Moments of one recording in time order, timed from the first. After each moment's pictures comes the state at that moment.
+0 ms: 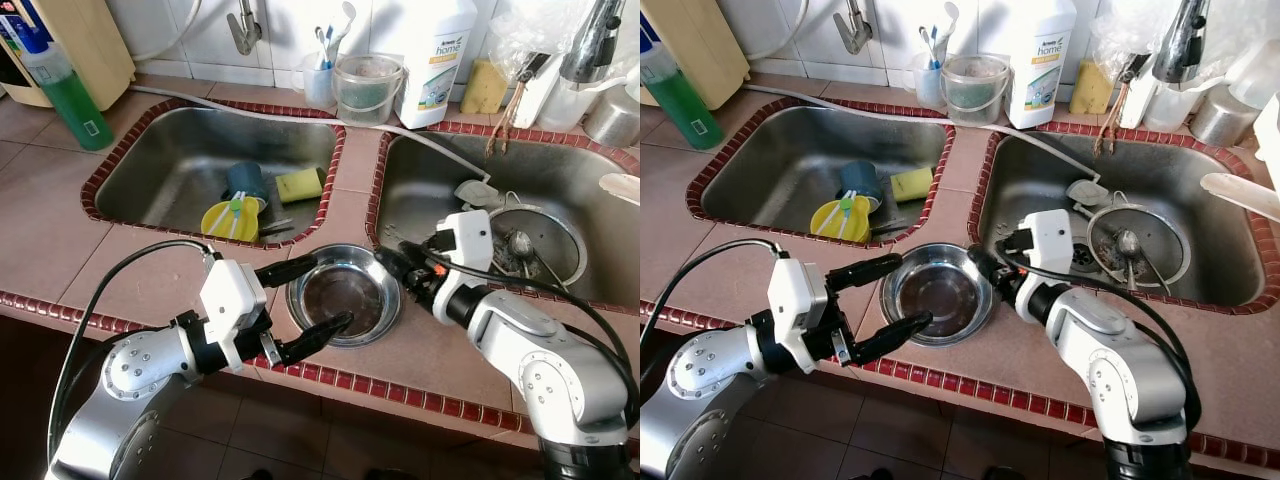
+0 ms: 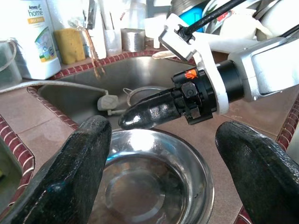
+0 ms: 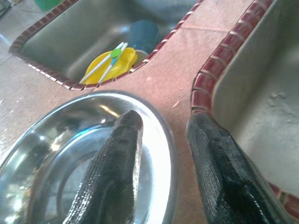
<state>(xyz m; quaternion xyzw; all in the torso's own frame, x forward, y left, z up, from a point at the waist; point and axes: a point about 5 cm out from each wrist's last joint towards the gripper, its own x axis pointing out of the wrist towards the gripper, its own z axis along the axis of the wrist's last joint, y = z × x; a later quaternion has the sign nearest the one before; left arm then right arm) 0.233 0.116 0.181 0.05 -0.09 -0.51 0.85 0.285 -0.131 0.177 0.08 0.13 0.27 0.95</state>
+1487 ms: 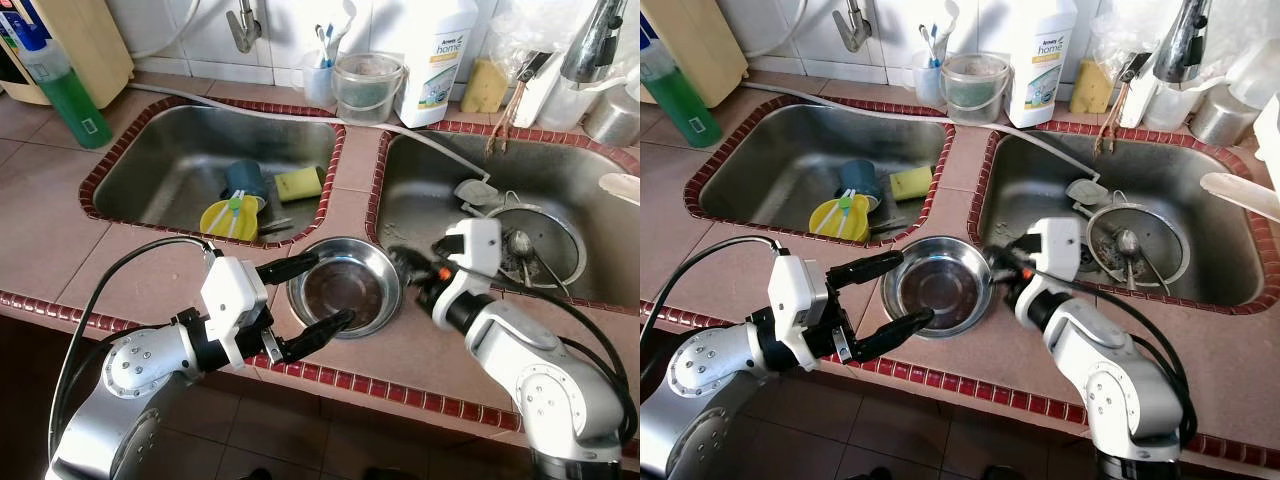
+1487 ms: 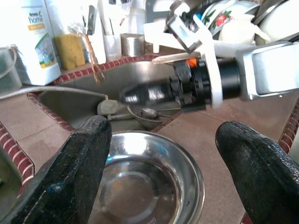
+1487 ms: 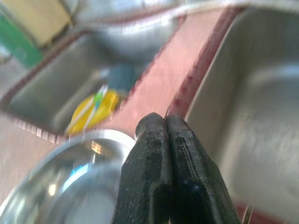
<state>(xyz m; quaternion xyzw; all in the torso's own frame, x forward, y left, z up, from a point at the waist) 0.235 0.113 0.186 0.05 -0.10 -0.51 0.85 0.287 -0.141 0.191 0.15 0.05 0.19 0.97</state>
